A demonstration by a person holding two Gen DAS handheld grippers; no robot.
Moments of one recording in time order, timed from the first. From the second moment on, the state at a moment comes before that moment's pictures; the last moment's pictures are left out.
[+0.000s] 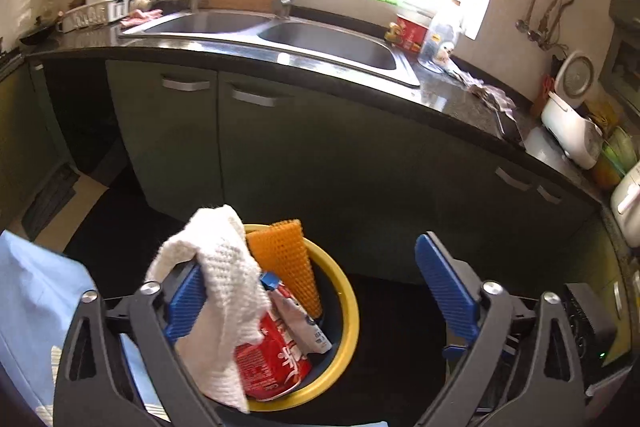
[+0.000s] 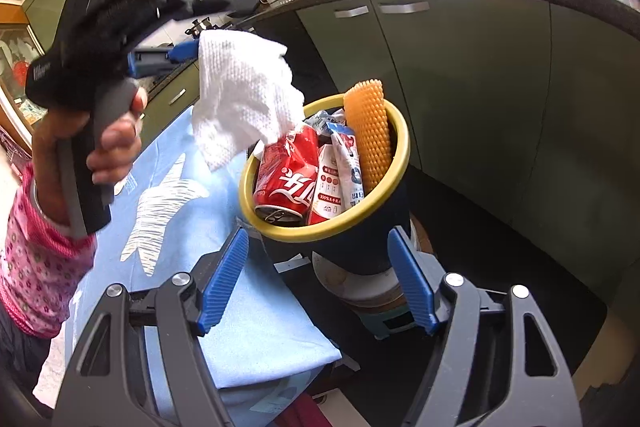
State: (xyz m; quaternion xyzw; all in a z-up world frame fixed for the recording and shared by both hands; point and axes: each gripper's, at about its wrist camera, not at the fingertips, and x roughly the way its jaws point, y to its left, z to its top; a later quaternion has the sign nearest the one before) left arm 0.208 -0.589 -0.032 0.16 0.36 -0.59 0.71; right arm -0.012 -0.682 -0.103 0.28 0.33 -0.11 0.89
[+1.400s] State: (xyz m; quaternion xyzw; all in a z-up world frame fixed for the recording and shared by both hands) left arm 0.164 -0.434 0.062 0.10 0.37 -0.42 0.82; right arm -0.030 -0.657 -0.076 0.22 0.31 -0.10 0.92
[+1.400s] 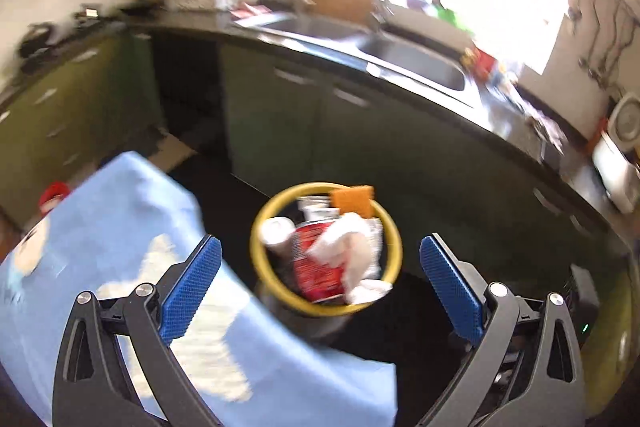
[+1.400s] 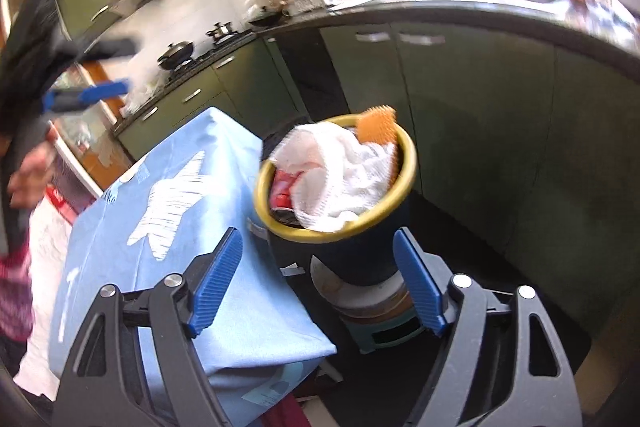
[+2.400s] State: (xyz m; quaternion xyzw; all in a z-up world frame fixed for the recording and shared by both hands) left arm 0.016 -0.061 0.034 0.01 0.22 -0.10 0.97; right arm -0.028 -0.490 0.012 0.04 0.25 -0.06 0.97
